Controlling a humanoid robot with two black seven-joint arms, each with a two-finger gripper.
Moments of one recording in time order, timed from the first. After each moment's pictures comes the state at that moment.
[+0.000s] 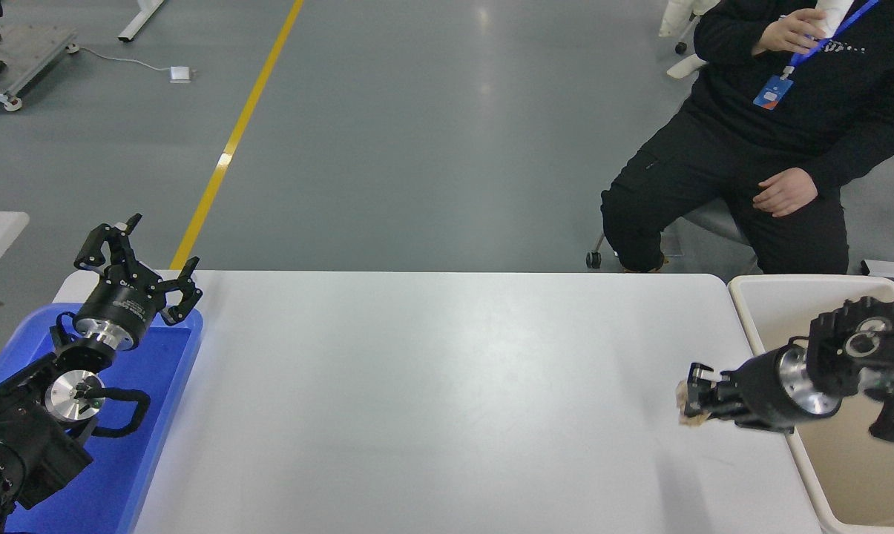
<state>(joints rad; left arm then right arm) -0.67 0.39 -0.64 -0.25 -0.12 -0.67 -0.44 1.66 -0.97 -0.69 1.59 -0.39 0.30 -0.29</state>
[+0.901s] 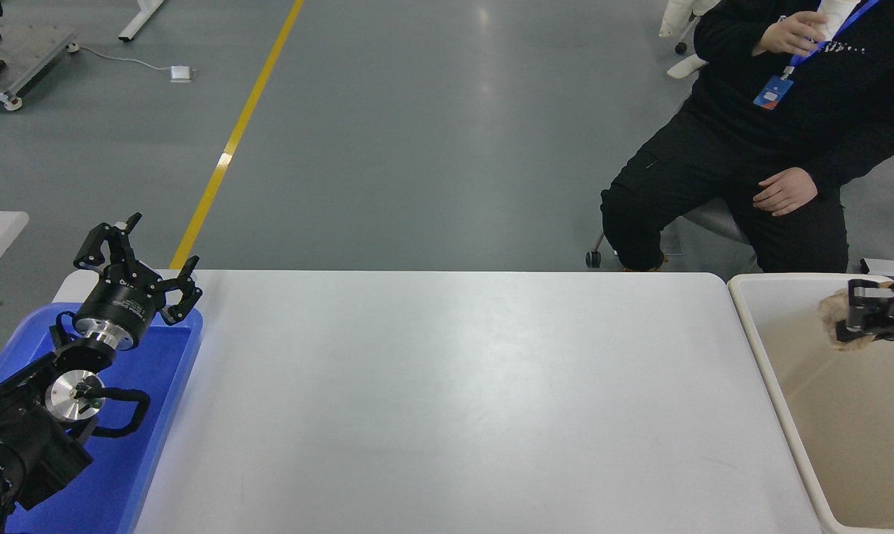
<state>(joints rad) -0.67 0.39 -0.64 -0.25 -0.12 -0.67 -0.44 1.84 -1.15 -0.72 1.33 -0.59 0.61 -0.32</state>
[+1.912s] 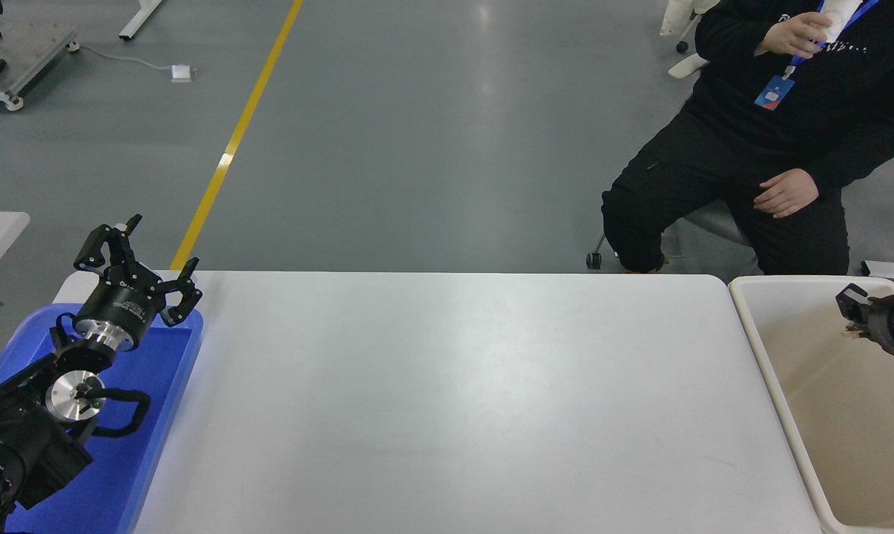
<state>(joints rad) -0.67 0.39 -0.64 -0.25 -0.12 -0.67 -0.44 0.89 -0.50 -0.04 0.26 -0.58 0.11 -0.19</state>
